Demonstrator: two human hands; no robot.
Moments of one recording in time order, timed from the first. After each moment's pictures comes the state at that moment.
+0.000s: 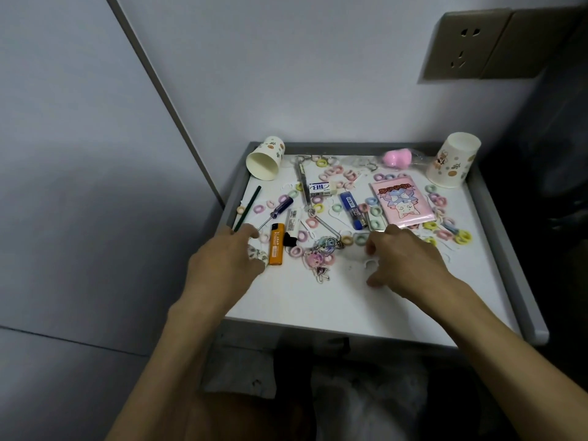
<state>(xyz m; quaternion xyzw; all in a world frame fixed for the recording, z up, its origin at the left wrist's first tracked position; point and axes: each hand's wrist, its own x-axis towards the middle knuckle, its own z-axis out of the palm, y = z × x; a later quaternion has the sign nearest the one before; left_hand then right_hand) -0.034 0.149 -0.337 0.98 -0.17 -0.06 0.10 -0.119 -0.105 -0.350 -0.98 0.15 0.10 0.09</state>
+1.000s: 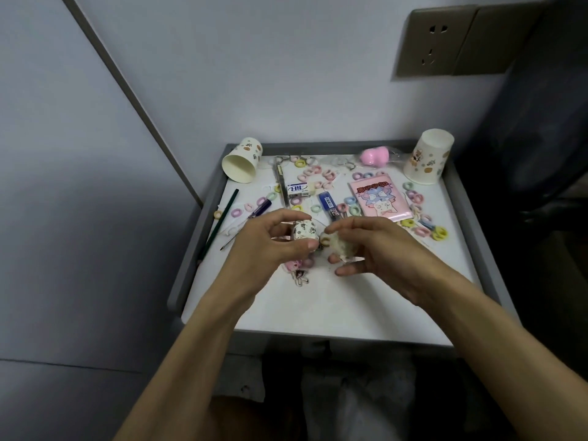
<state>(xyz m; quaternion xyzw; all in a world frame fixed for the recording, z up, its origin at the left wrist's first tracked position) -0.052 0.075 -0.322 0.74 -0.15 -0.25 0.60 -0.127 -0.109 -0.325 -0.63 0.20 0.08 0.75</state>
